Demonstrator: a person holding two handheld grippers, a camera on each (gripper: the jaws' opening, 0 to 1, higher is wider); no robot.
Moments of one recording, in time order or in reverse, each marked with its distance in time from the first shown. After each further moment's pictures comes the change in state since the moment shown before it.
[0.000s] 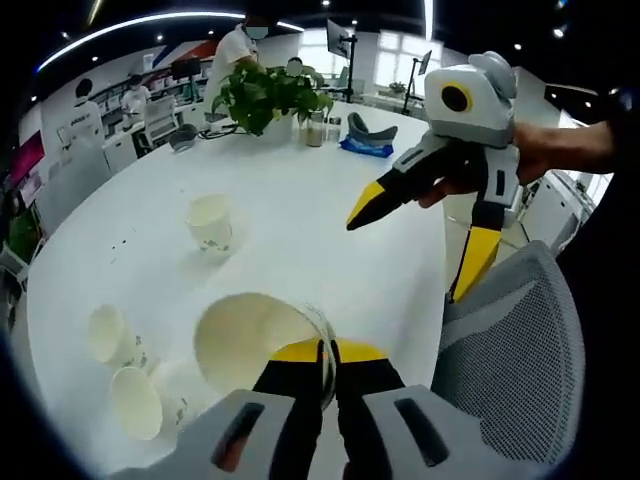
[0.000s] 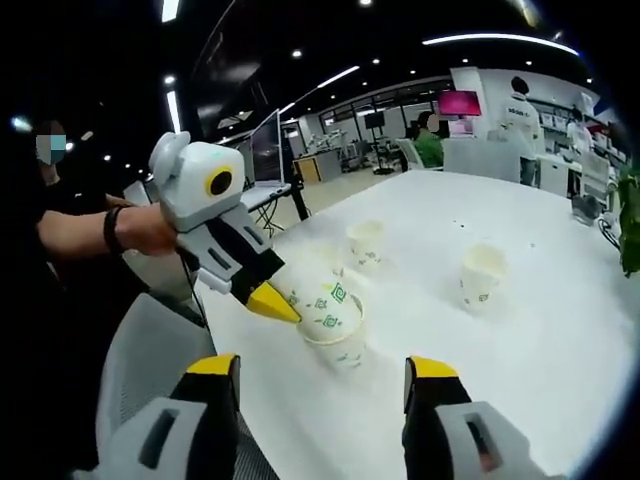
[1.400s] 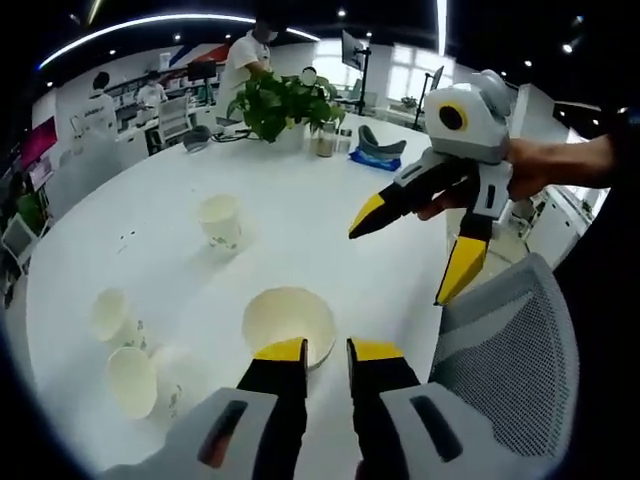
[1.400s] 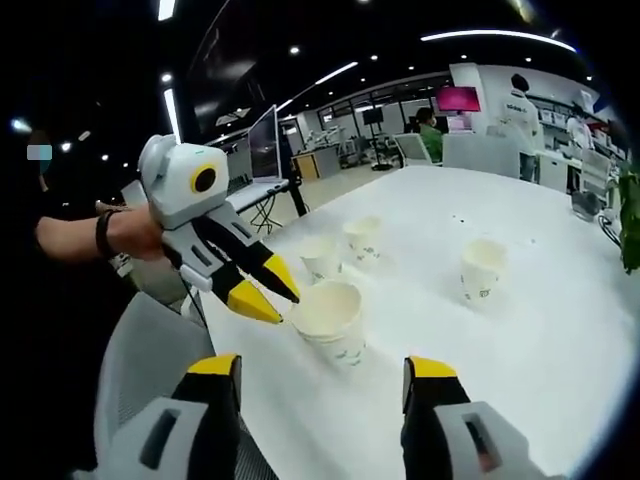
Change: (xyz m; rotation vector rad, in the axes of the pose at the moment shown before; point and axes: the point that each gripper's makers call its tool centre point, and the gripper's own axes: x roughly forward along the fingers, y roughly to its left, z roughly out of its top) left arm -0.014 -0.002 -0.005 -0.075 -0.065 0.025; right arm 0.004 0.002 -0.001 0.012 0.012 -0.002
